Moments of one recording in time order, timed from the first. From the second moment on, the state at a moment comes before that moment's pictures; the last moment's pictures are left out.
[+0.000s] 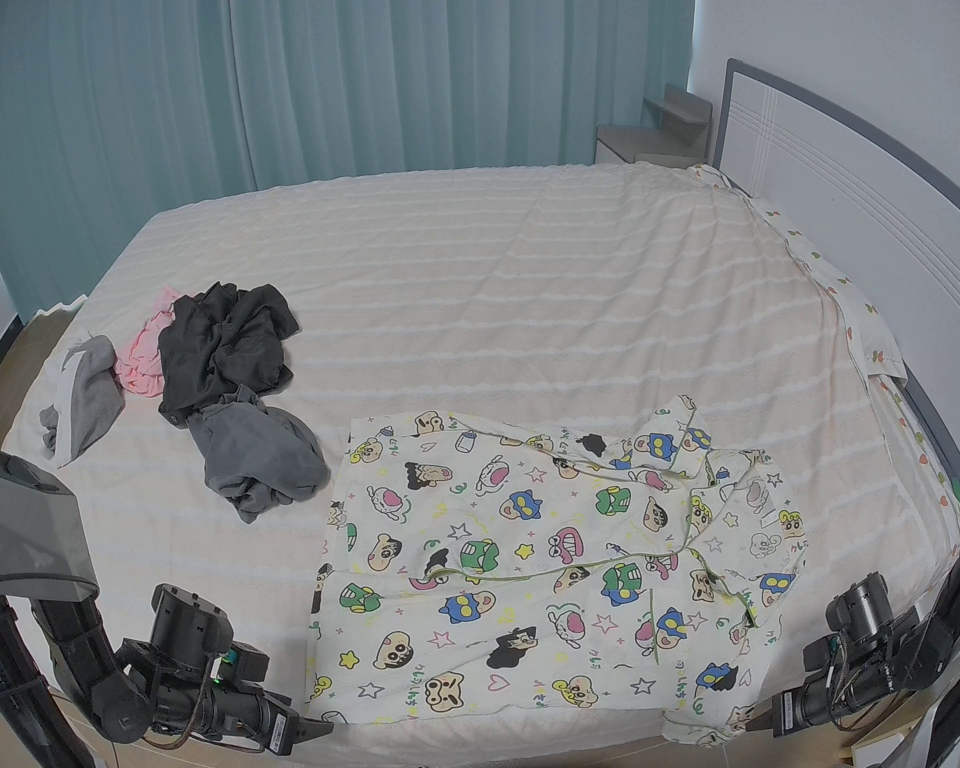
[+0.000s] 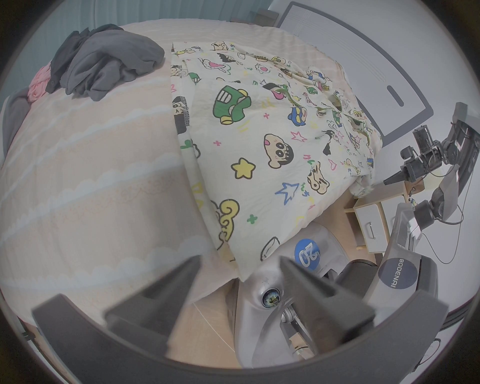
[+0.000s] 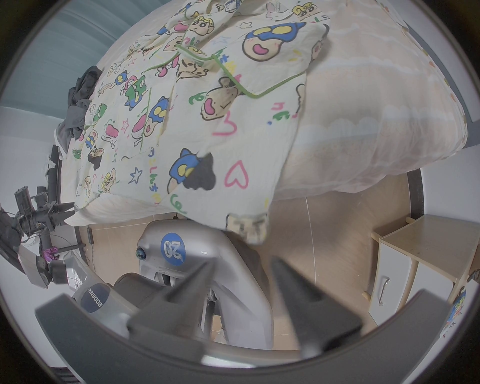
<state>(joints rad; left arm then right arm) -0.33 1.95 -0.02 -0.91 -0.24 -0.03 0.19 1.83 -0.02 -0.55 0.15 0.25</state>
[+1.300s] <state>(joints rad) -0.34 1.65 -0.15 -0.94 -0.24 -0.43 0.15 1.56 -0.49 -0.50 0.26 0.85</state>
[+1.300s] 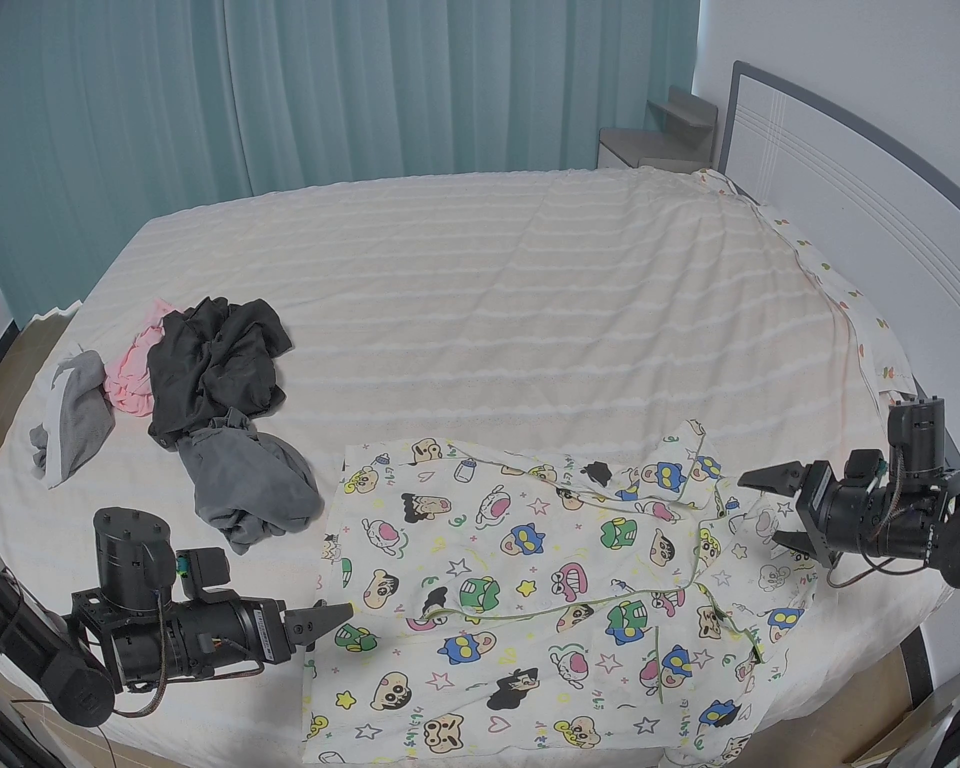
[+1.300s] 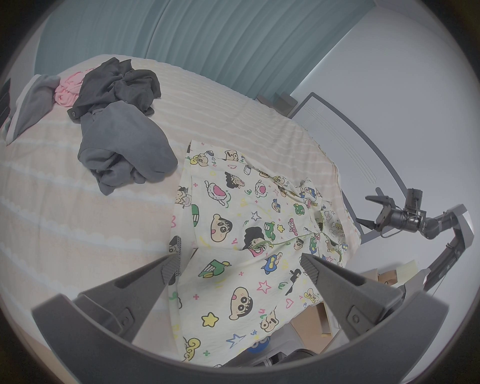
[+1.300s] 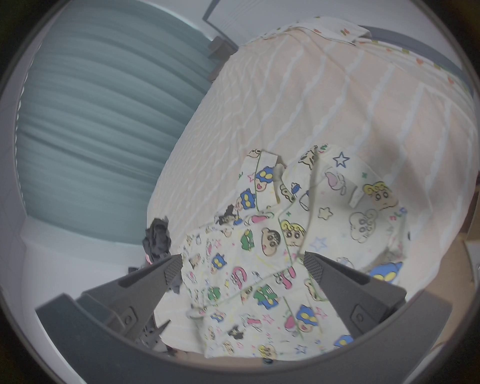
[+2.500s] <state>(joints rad) -0.38 1.66 -0.16 -0.94 -0.14 -0.44 0.31 2.13 -0.86 -0.65 0.02 1.04</state>
